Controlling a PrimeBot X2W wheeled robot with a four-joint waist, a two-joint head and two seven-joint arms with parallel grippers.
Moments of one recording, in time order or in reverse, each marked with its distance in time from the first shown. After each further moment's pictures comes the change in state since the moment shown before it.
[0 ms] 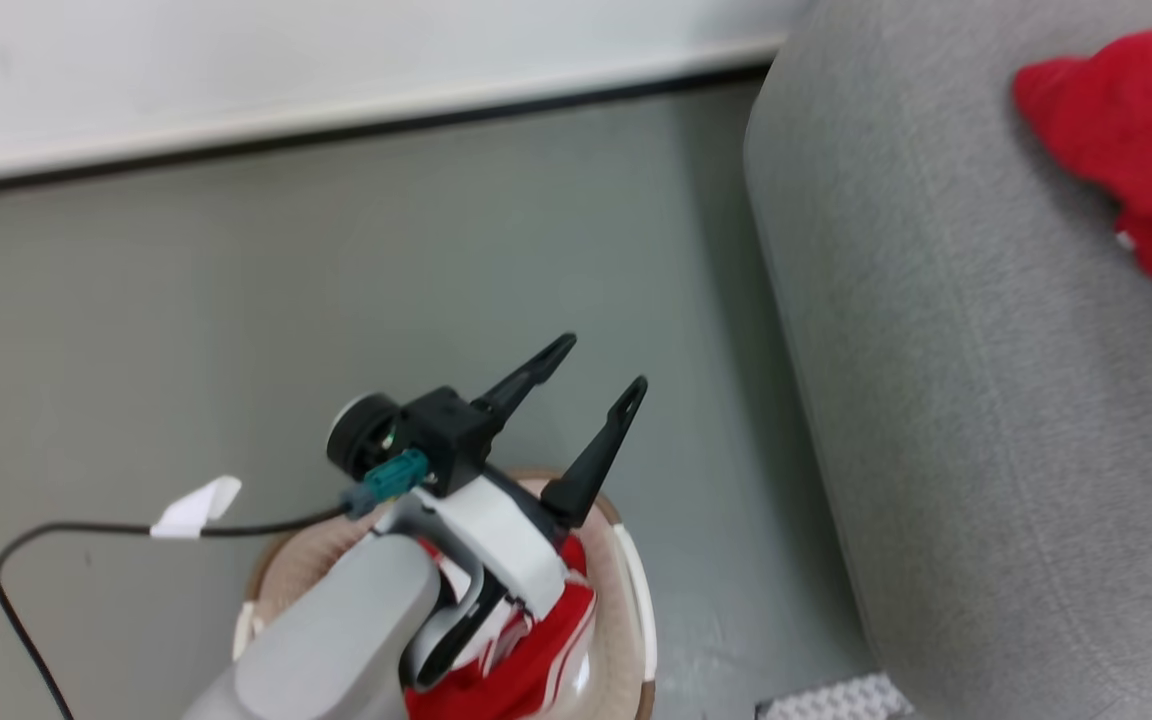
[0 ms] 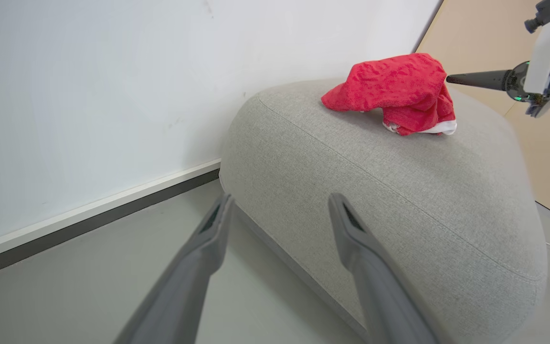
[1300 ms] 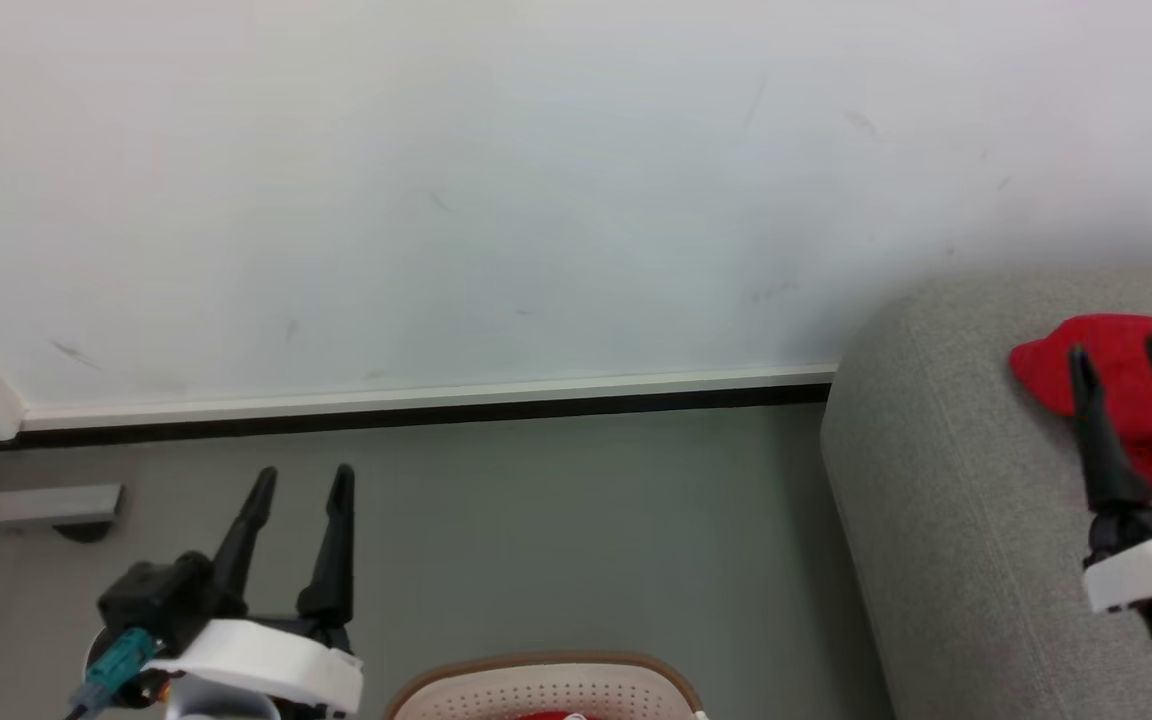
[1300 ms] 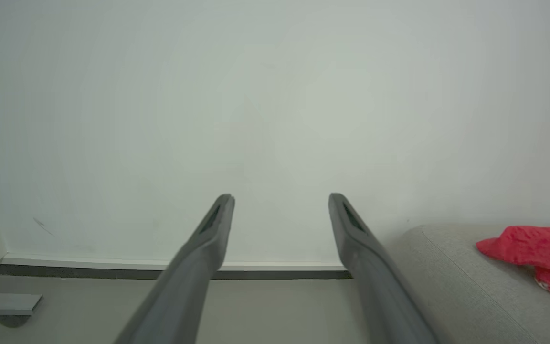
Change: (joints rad) left arm 0.490 -0.032 0.571 -0.143 0.063 0.073 -0.014; right arm 0.542 0.177 -0.207 -0.616 -0.242 0.000 -0.263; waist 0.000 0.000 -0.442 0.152
